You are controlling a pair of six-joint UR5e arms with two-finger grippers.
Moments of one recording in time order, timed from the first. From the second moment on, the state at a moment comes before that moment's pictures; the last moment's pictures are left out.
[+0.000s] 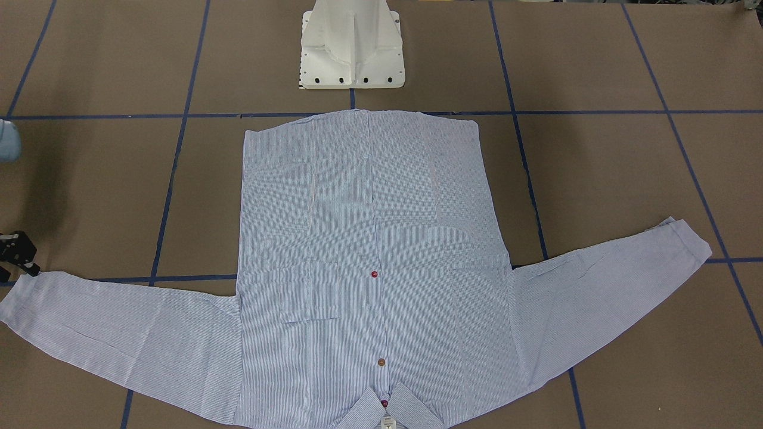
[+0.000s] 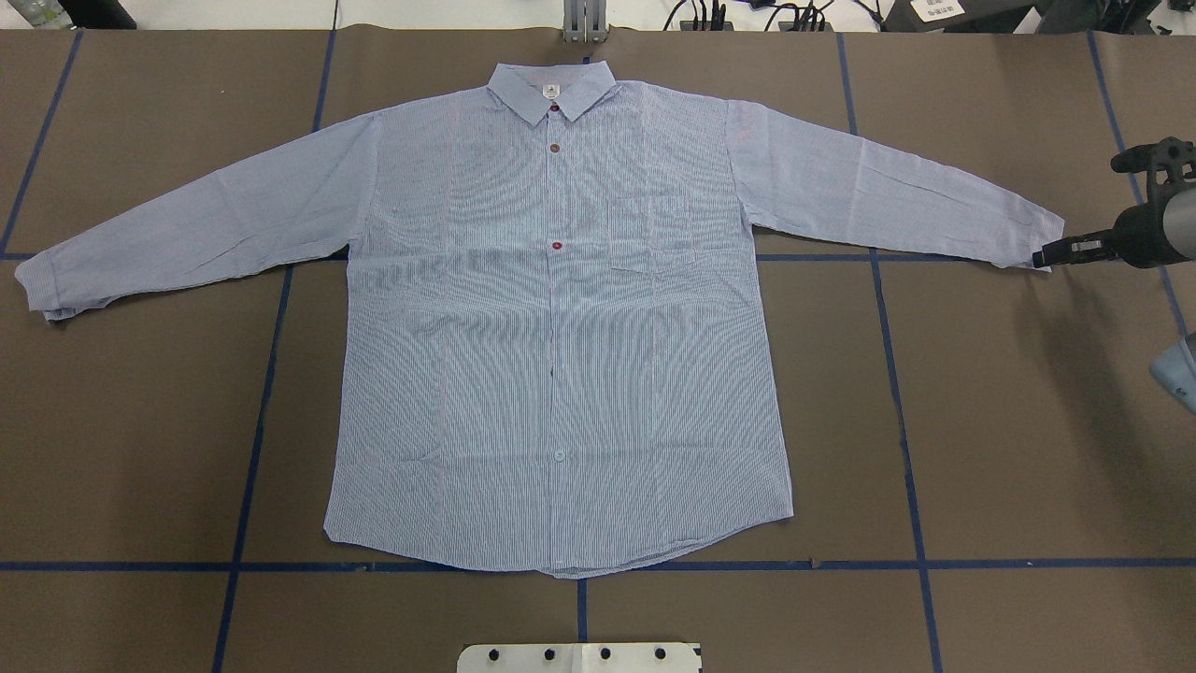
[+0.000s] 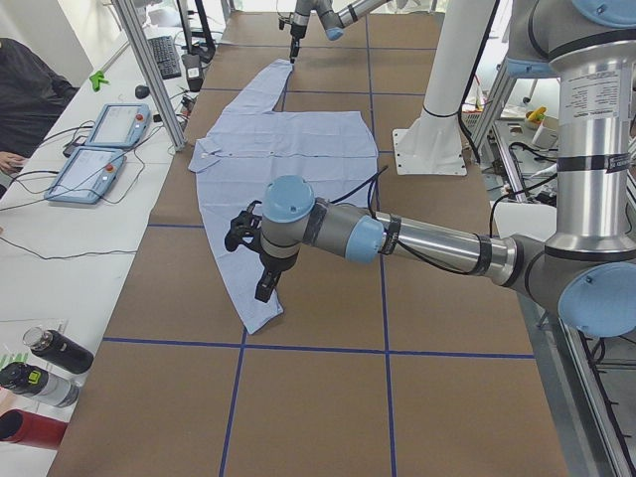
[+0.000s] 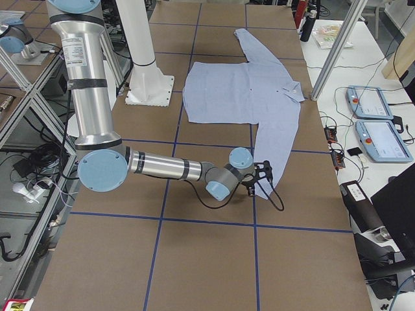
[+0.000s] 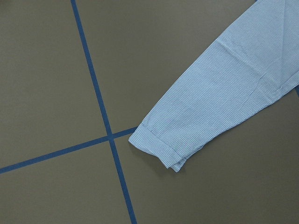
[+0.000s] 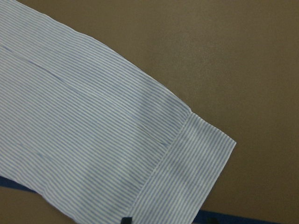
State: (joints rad) left arm -1.56 -1.48 -1.86 -1.69 -2.40 0.06; right arm 1.11 -1.45 1.23 -0.57 2.15 0.70
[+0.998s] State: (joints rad) left arm -1.56 -1.48 -1.85 -1.69 -2.40 0.06; right arm 1.08 -1.45 1.23 -0.57 2.12 0.75
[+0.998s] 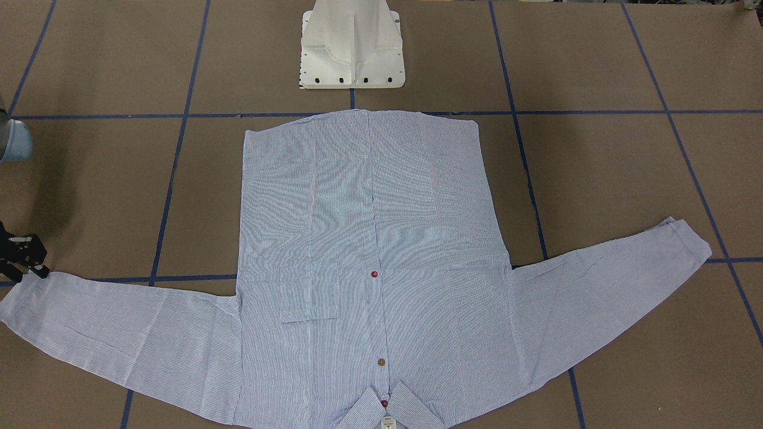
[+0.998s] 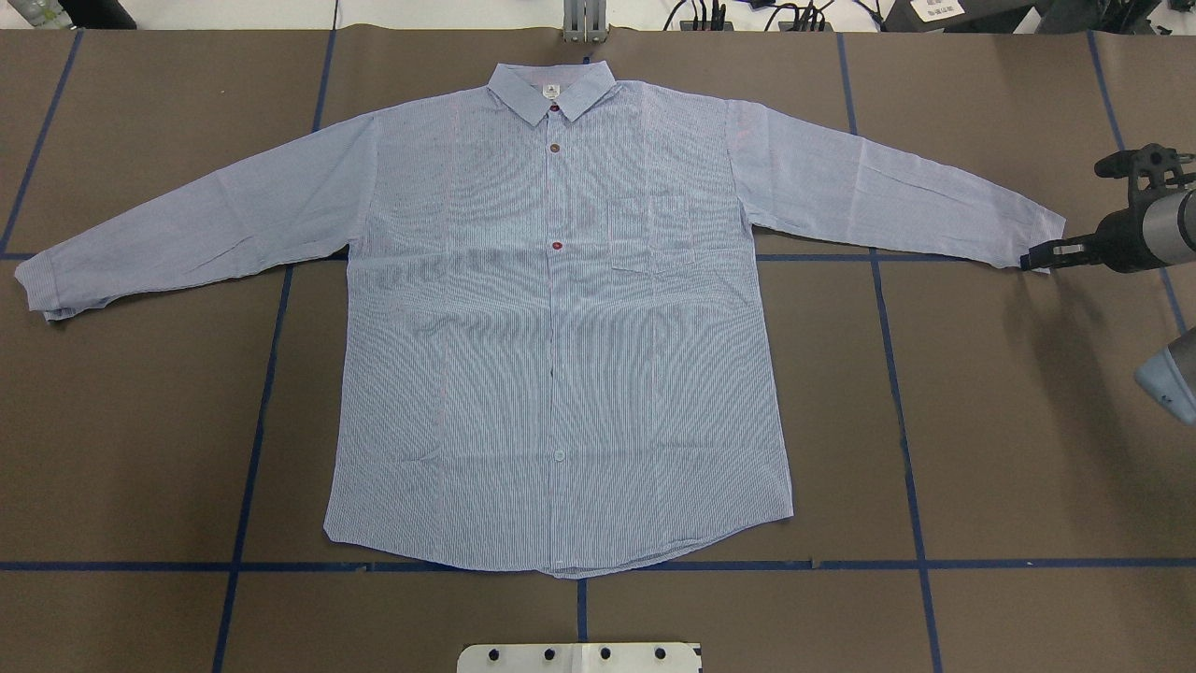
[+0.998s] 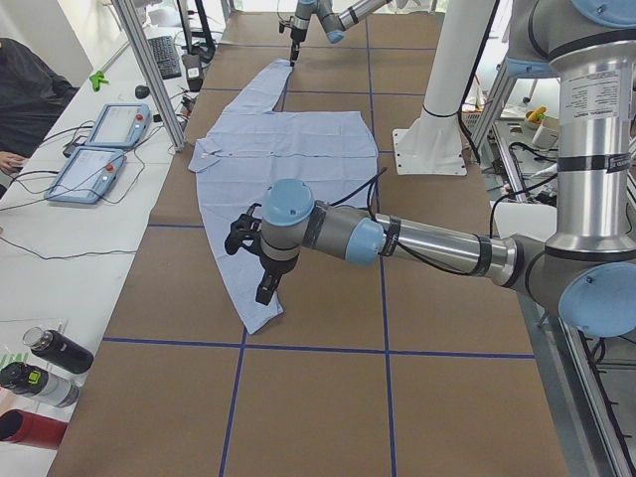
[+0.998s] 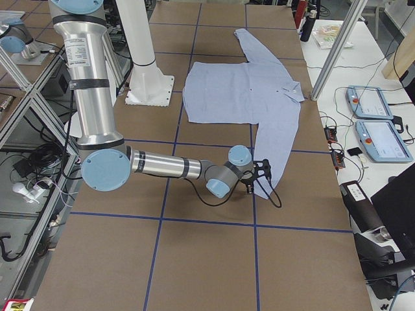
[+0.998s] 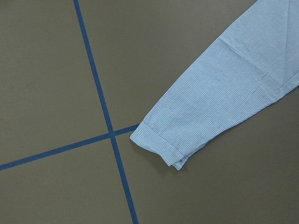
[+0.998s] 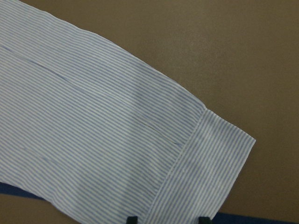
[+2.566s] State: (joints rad) left arm -1.56 -1.48 -1.85 -1.69 -2.40 0.06; right arm 0.88 -0.95 1.49 -1.25 1.93 0.91
